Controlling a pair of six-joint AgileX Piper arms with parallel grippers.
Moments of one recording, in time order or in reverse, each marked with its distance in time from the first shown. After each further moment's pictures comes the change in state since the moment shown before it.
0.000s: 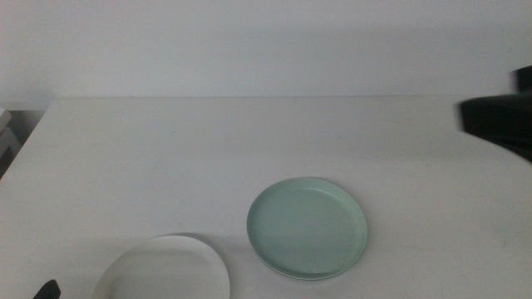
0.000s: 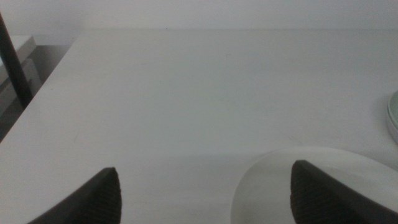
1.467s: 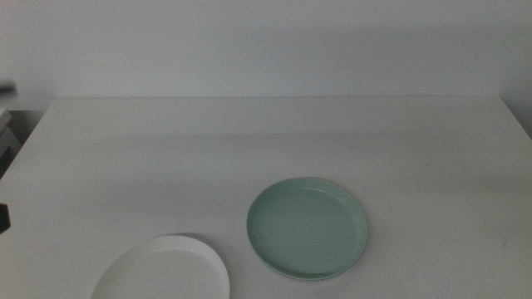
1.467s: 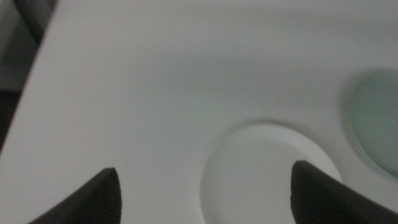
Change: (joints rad) left arm 0.200 0.610 -0.815 -0.065 0.712 0.000; right arm 0.000 -0.323 0.130 0.008 0.009 -0.019
